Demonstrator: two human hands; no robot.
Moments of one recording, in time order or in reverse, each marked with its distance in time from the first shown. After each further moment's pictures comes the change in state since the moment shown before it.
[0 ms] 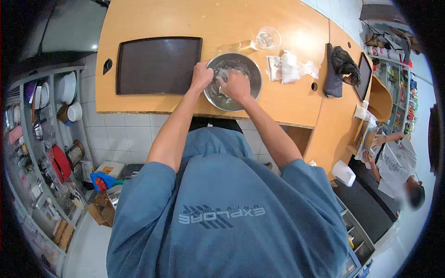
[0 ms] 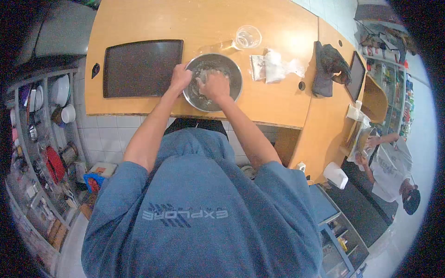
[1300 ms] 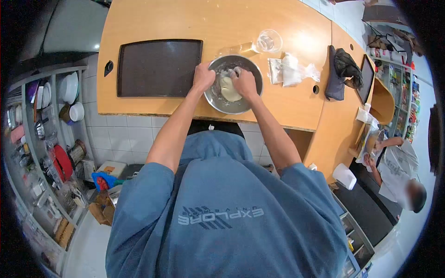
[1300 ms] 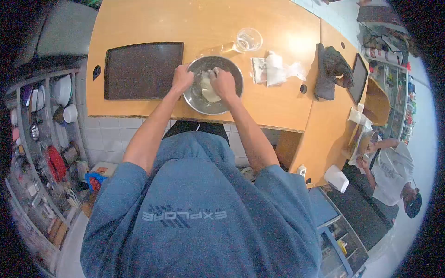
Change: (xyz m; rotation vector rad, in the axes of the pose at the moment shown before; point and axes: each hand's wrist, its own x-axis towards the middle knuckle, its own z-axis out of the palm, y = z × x) left_hand 0.019 -0.016 0.010 0.071 0.008 0.092; right_hand 0.022 0.029 -0.013 0.302 -0.034 0.166
